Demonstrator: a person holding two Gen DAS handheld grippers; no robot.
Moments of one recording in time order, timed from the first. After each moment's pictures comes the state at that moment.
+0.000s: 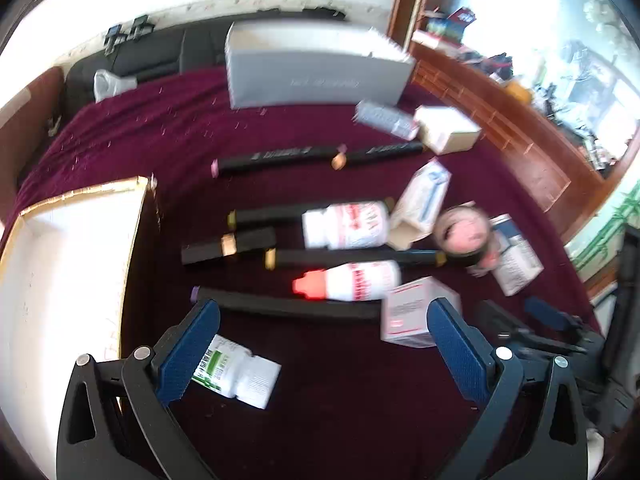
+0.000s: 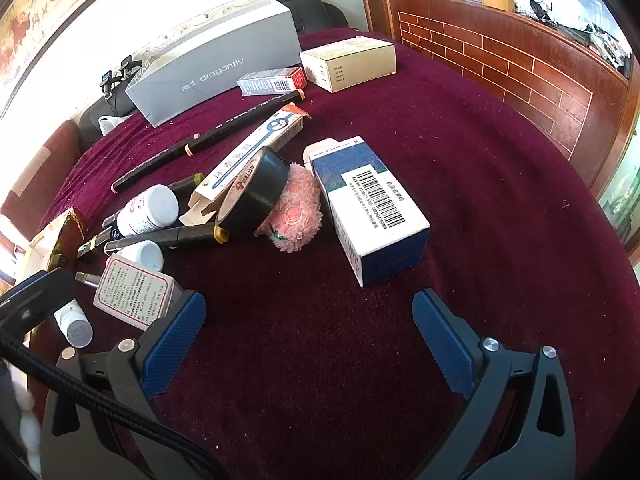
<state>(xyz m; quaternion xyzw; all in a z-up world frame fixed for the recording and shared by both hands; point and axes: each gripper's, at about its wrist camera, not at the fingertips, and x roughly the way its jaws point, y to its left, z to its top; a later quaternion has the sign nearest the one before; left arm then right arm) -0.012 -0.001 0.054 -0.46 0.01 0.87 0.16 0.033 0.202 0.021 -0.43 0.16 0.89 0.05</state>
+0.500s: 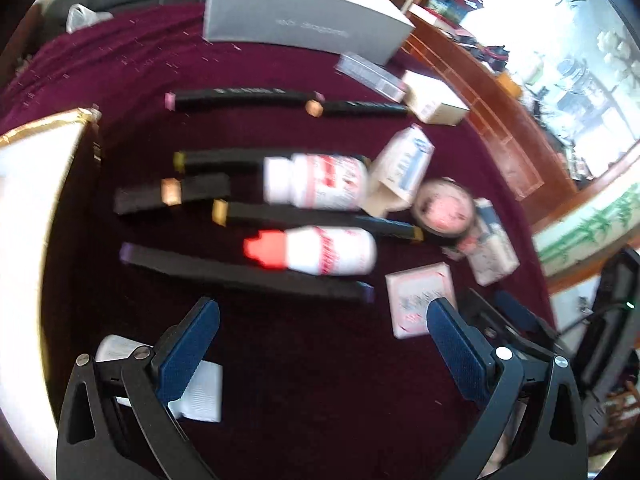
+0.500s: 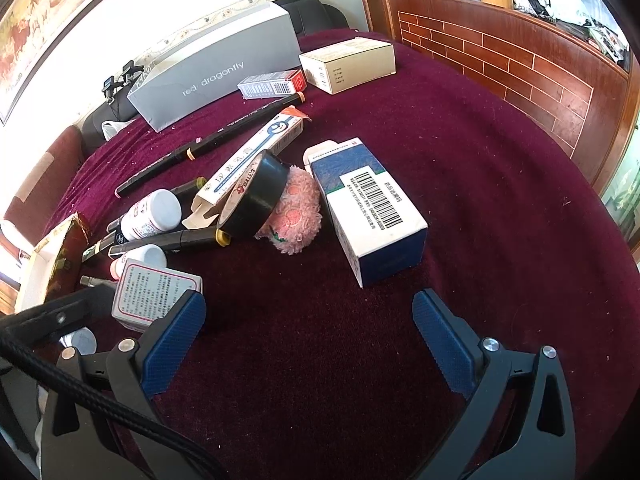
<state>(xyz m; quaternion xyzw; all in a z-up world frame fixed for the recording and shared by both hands) -0.019 -0.002 0.032 -0.54 -0.07 0.81 0.24 0.035 0.205 0.021 -0.43 0.17 0.89 0.04</state>
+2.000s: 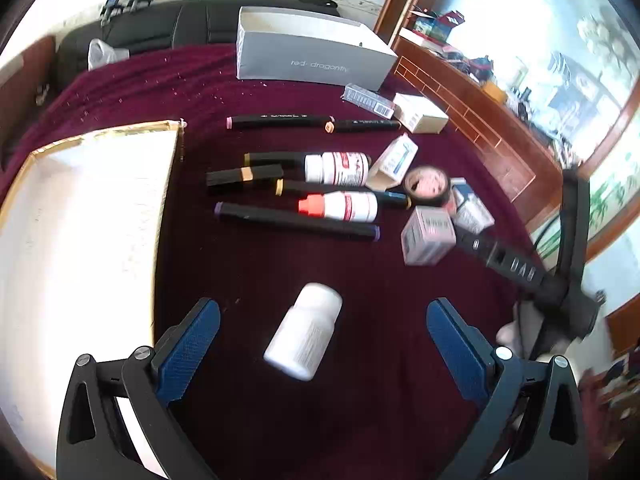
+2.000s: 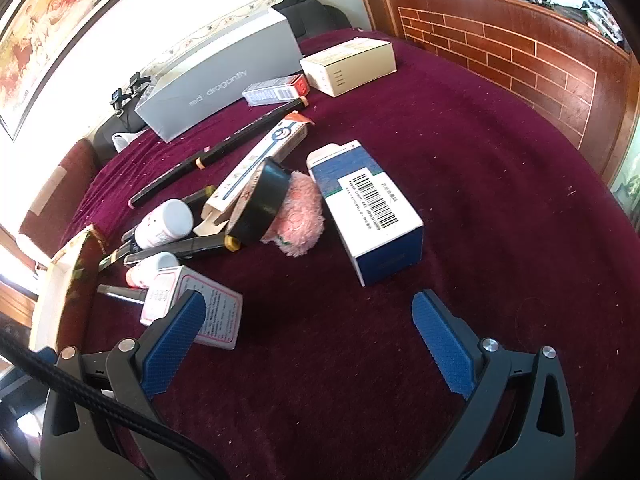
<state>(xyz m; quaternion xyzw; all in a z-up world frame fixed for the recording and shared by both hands) 0.059 -0.057 0.073 -0.47 -0.02 0.86 0.21 0.038 0.212 0.025 -0.42 0.20 0.88 0.02</state>
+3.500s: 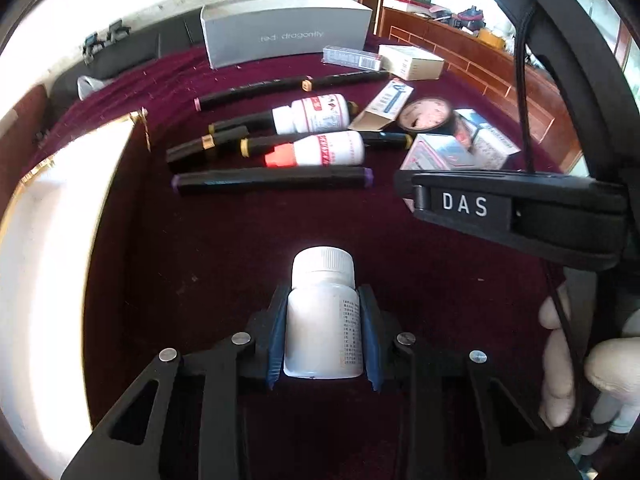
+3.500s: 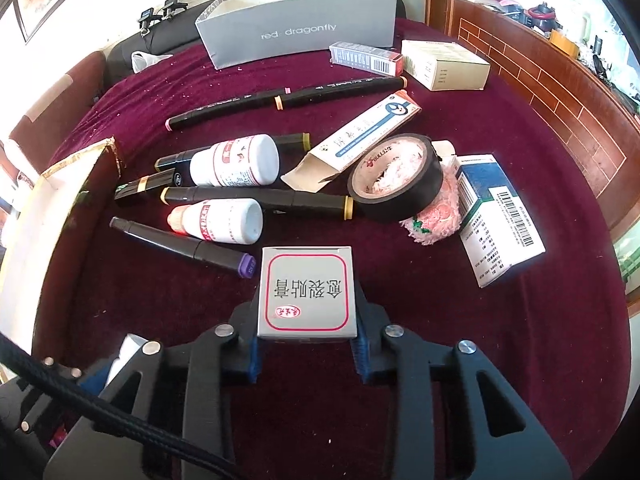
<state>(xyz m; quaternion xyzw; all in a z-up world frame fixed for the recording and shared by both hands) 0.069 -0.011 0.025 -0.47 0.07 0.86 0.20 0.015 0.123 0.032 -0.49 0.07 0.87 0.00</state>
